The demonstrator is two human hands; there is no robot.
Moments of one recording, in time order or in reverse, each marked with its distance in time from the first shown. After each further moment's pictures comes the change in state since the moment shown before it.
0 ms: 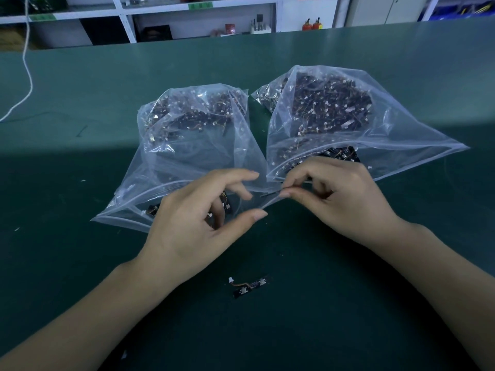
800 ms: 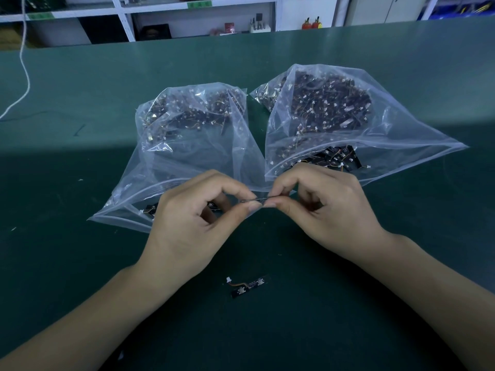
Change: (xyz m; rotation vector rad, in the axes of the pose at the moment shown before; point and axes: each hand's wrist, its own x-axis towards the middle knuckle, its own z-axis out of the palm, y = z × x) left_hand 0.002 0.011 0.004 -0.178 0.058 -0.074; right_hand -0.003 -0.025 0.014 0.103 0.093 -0.026
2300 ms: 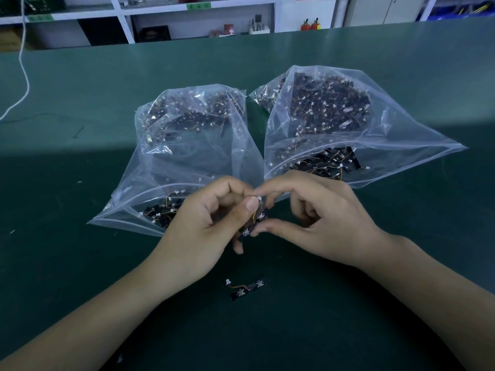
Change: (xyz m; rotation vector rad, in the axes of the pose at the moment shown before) left_hand 0.001 0.007 0.006 -0.438 -0.242 -0.360; right_hand -0.005 0.001 -0.001 0.077 -0.131 -0.014
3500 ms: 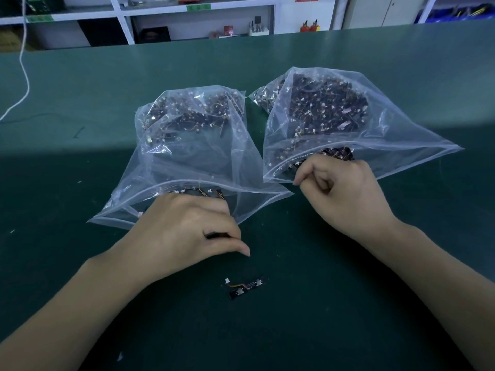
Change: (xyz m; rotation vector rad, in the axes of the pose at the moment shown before) left_hand 0.001 0.009 -0.039 0.971 -0.221 0.341; right_hand 0.004 0.019 -0.020 -0.288 0.129 0.299
